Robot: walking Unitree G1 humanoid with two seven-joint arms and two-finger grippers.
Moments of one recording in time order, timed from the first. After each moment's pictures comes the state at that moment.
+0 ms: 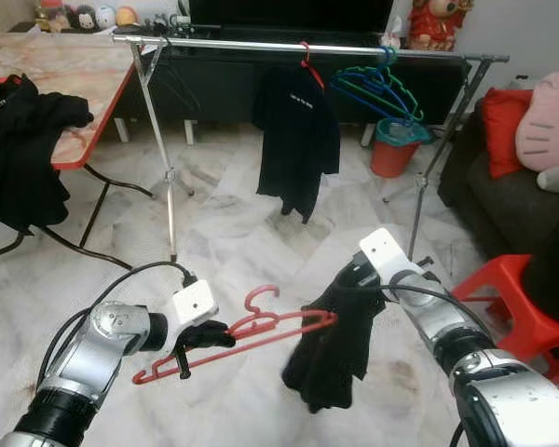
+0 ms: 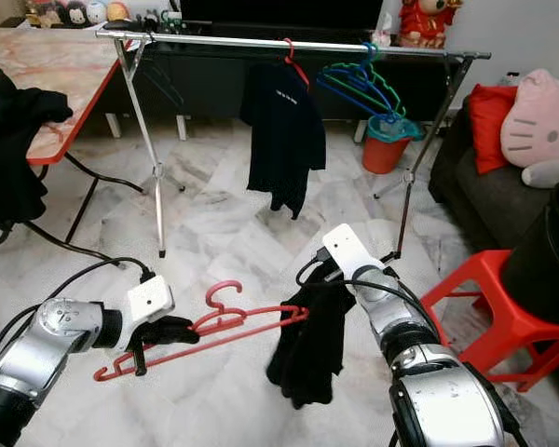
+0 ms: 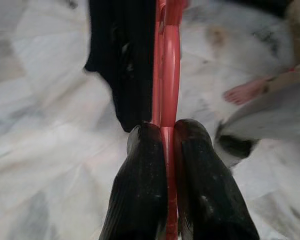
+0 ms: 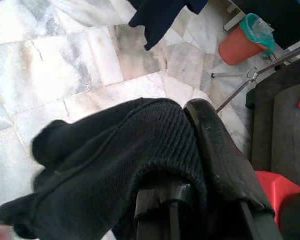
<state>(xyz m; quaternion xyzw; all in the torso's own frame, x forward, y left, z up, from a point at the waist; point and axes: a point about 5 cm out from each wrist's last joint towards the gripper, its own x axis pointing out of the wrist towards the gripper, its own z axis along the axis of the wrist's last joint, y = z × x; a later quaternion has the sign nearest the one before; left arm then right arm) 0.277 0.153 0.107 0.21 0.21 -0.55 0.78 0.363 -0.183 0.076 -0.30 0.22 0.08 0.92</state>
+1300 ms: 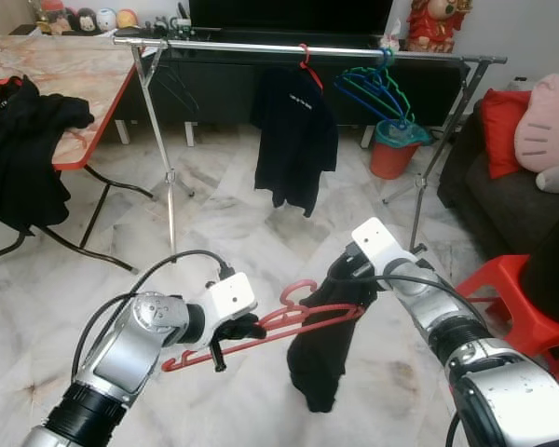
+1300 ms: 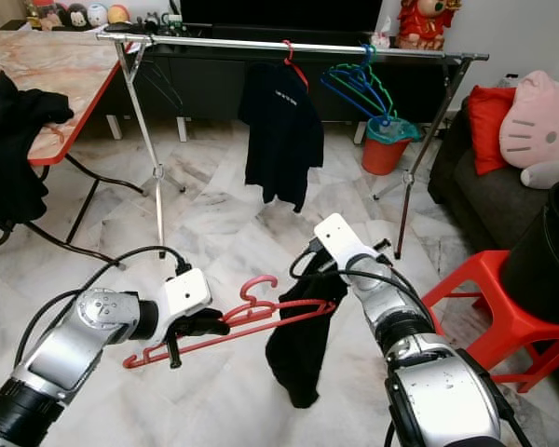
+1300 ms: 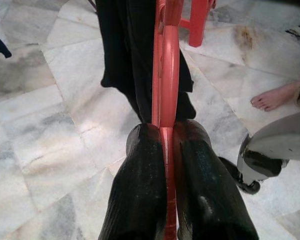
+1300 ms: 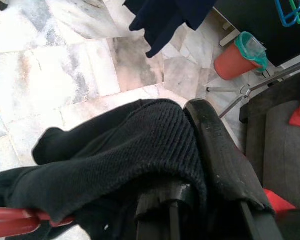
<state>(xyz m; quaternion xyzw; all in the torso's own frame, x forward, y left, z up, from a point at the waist) 0.285 0.121 0.112 0.25 0.20 -0.50 0.81 0.372 -0.176 0.091 -0.32 0.20 0.09 0.92</state>
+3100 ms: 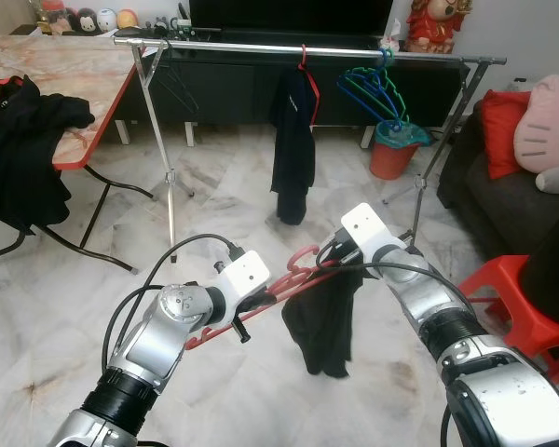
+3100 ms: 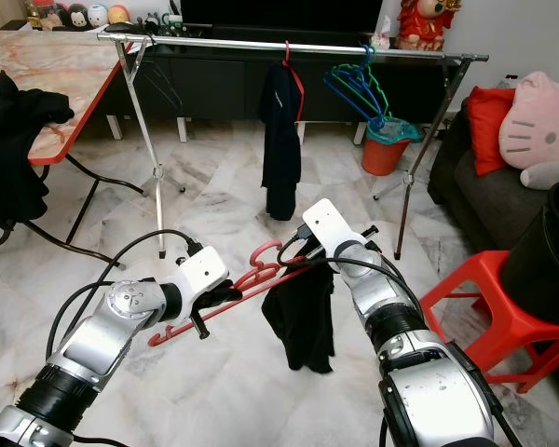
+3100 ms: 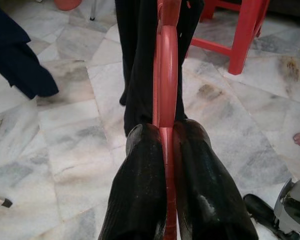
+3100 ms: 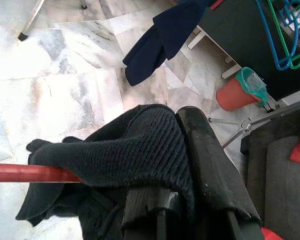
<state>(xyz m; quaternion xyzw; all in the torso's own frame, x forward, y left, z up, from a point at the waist) 0.306 0.099 0.117 0.24 0.15 -0.43 0.86 0.381 -0.150 0.115 -0.30 0.16 0.13 0.93</state>
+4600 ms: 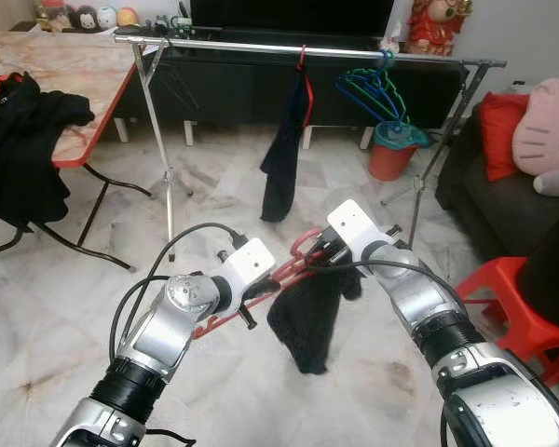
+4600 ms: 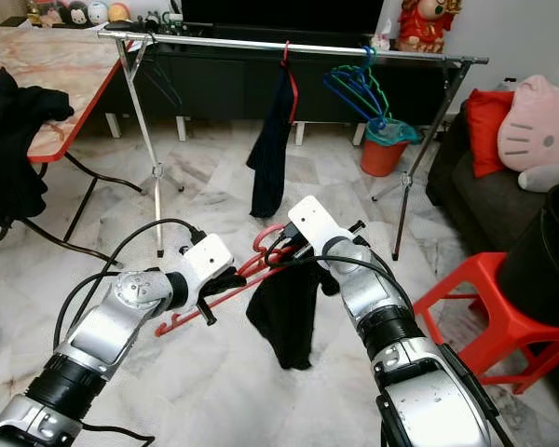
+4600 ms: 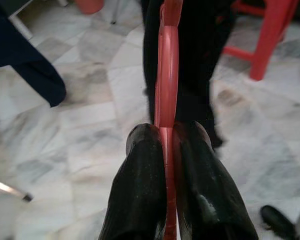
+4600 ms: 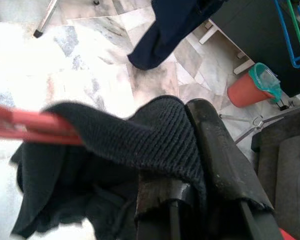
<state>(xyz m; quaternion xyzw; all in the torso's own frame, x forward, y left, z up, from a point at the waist) 0.320 0.102 0.127 0.26 0.14 -0.37 0.88 0.377 -0.138 0.122 -0.31 0.17 0.14 0.93</state>
